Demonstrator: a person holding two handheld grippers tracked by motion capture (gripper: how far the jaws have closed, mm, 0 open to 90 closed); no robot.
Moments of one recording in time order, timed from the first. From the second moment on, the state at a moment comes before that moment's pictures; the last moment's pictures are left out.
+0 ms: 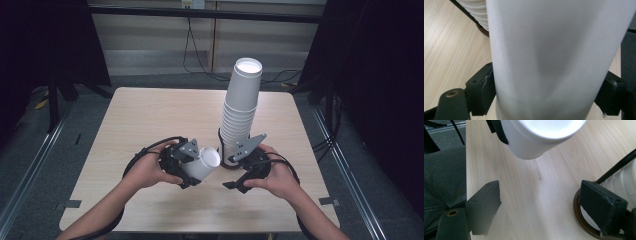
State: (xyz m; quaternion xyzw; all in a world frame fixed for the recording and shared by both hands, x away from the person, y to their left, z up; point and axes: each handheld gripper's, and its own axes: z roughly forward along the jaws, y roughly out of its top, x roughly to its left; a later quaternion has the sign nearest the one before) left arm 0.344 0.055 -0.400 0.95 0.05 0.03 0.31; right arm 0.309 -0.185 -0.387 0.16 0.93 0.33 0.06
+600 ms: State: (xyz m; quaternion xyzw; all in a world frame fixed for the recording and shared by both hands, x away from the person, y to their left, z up) left arm 0.337 0.043 -0.401 0.96 0.03 0.02 0.29; right arm 0.313 -0.163 -0.380 0.13 0.94 0.30 0.04
